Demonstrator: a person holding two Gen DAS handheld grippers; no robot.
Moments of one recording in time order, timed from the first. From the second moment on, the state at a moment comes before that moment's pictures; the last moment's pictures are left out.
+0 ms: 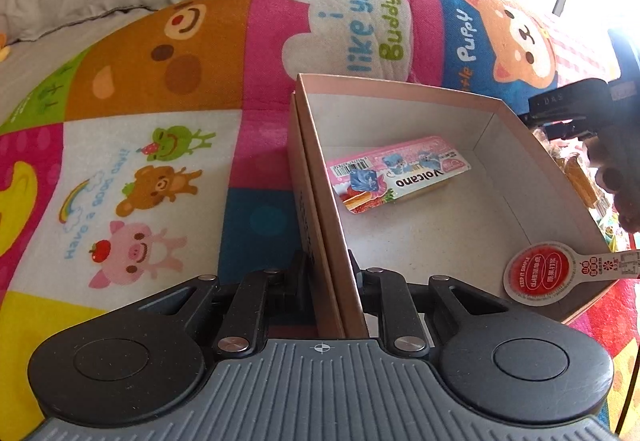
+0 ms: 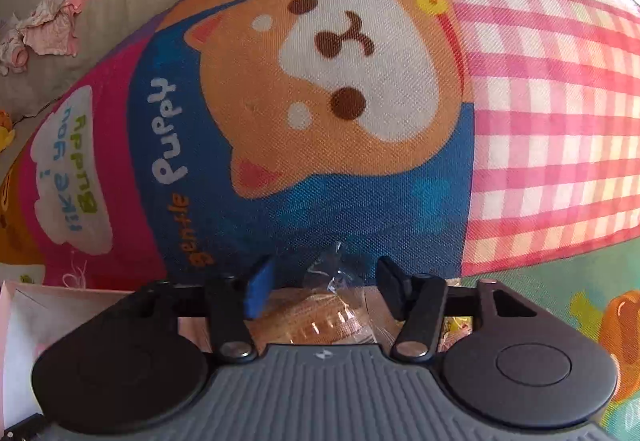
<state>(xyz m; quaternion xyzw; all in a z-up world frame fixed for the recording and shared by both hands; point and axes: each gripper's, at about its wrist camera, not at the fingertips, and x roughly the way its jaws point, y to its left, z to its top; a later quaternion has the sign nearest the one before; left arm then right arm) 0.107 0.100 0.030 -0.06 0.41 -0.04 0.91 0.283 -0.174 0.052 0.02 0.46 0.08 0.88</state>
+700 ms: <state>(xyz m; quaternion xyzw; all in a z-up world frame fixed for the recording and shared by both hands) 0.108 0.100 0.030 -0.07 0.41 -0.04 0.91 0.052 -0.232 0.107 0.05 0.43 0.18 0.88</state>
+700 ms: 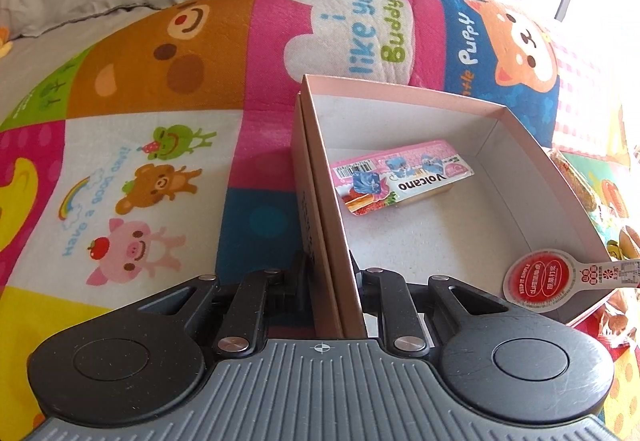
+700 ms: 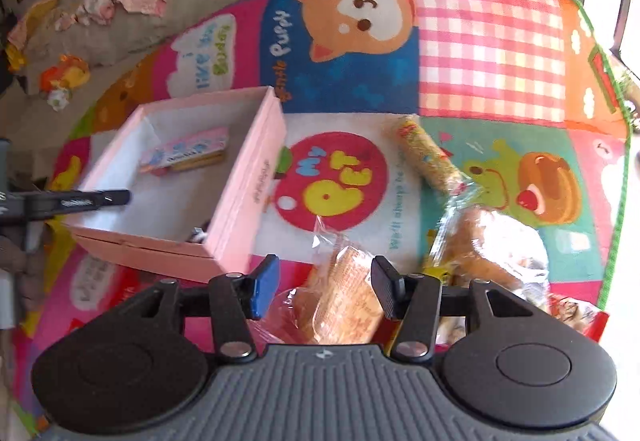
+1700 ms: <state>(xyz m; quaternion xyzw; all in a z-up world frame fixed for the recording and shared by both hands) 0.108 0.100 0.030 -0.07 0.41 -0.04 0.91 0.091 -0.200 0.130 0.03 0.33 0.17 0.93</state>
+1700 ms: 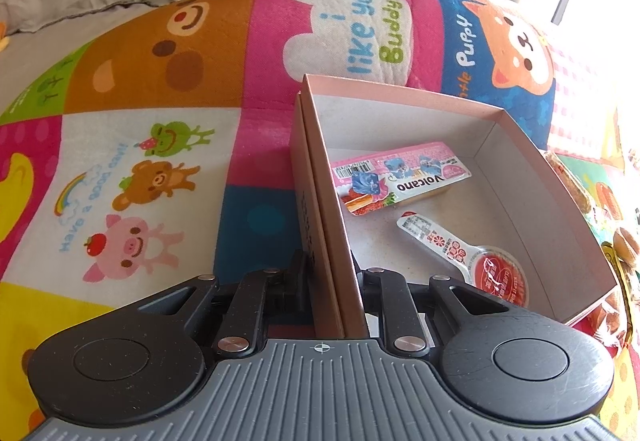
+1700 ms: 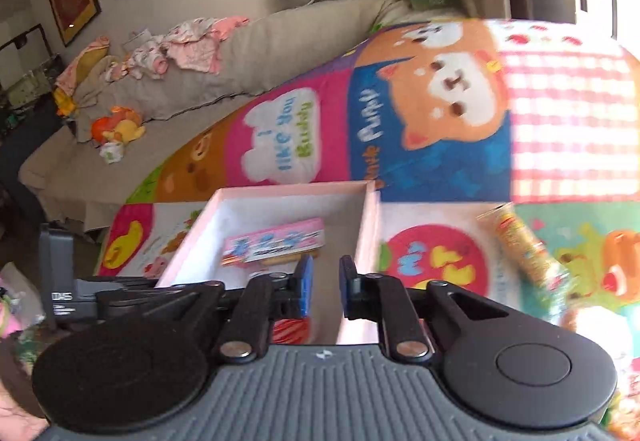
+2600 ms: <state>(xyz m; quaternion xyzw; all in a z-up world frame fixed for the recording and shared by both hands) 0.109 0.094 0.030 -0.05 0.42 -0.04 0.91 0.097 -0.308 0.086 0.08 0.32 0.12 0.94</state>
